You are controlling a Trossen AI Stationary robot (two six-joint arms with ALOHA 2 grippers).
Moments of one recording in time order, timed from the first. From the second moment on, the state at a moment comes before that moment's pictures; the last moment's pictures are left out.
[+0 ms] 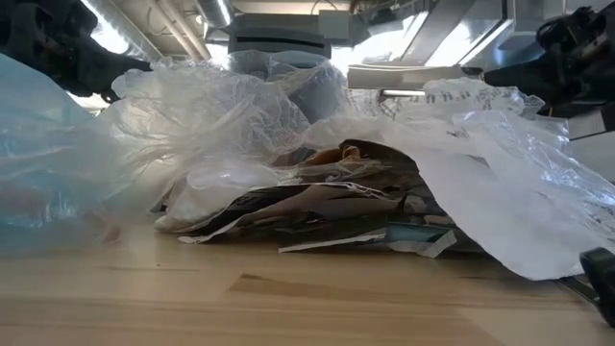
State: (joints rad) left arm -0.12 0.02 0.01 0.05 -0.25 0.08; right arm -0.08 0.01 0.01 0.04 -0.01 0.15
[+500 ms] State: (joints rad) left arm -0.12 0.02 0.01 0.41 -0.28 0.04; right arm -0.08 0.11 0.05 0.52 0.31 0.37
